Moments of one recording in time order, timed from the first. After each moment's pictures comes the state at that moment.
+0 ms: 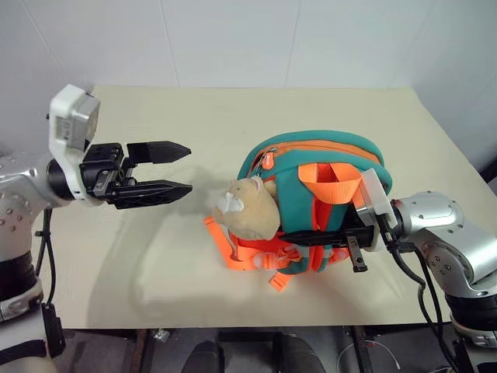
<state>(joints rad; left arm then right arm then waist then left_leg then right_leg) -0.66 0.77 0.41 -0.31 -0.99 1.05 -1.04 -0.50 -0.74 0.02 -0.45 0.71 0.53 1.20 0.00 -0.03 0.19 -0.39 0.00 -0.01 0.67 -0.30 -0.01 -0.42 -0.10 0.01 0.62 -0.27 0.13</state>
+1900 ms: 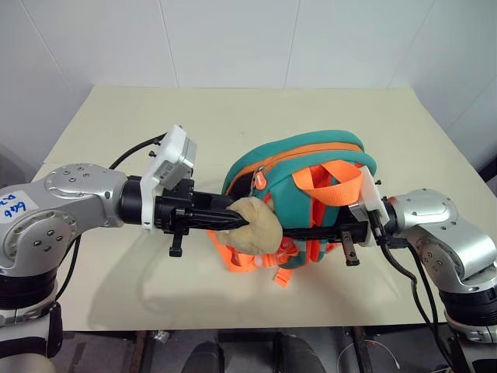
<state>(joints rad) -0.71 0.88 0.10 -0.50 -1.09 1.08 -0.82 -0.53 -0.72 0.04 -0.40 0.65 0.50 1.19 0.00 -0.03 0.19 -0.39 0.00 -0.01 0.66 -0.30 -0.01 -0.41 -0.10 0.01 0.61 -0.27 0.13</state>
